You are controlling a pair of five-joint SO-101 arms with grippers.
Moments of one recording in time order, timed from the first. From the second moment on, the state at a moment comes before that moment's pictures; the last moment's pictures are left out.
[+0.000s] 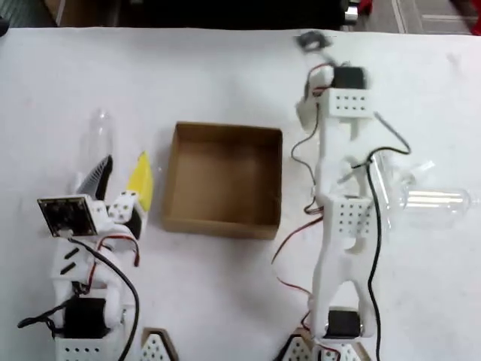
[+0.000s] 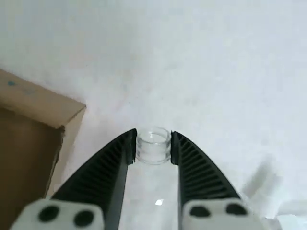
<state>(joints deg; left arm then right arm) -5.6 -104.3 85.3 38.0 8.0 -1.7 52.6 -72.9 96.9 20.4</state>
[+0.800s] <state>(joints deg) 21.2 -105.0 60.0 71.2 -1.5 -27.6 -16.0 -31.6 88.7 15.9</state>
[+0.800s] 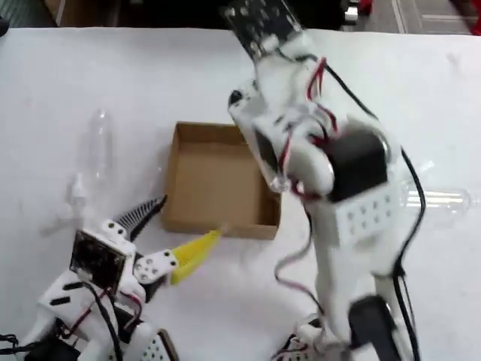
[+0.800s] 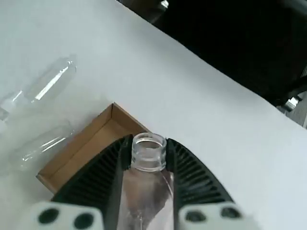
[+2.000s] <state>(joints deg) 17.9 -104.9 70.3 56.4 6.5 -41.7 -58.9 31.4 49.7 12.0</state>
